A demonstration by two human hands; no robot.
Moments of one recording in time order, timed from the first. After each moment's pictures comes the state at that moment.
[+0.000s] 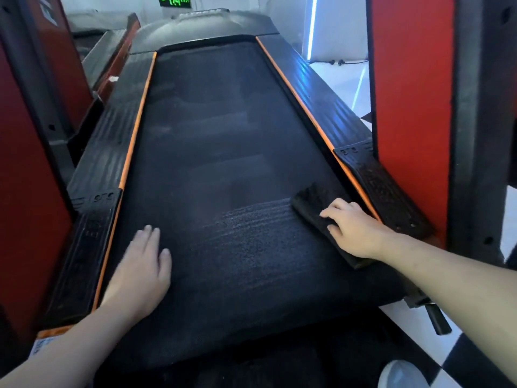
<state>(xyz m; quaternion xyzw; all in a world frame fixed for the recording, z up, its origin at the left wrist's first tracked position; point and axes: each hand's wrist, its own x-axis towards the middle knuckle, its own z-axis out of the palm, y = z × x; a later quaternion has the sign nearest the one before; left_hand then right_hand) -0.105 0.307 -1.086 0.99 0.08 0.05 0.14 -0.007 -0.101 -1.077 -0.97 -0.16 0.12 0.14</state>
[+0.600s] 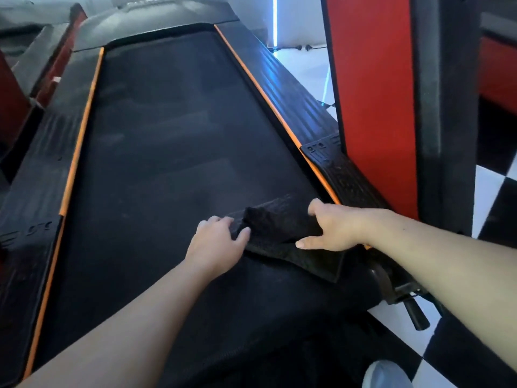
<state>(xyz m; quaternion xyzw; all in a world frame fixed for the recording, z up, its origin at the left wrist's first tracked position) 0.003 0.132 -1.078 0.97 0.03 -0.11 0.20 0.019 -0.116 -1.034 -0.94 -0.07 0.32 0.06</state>
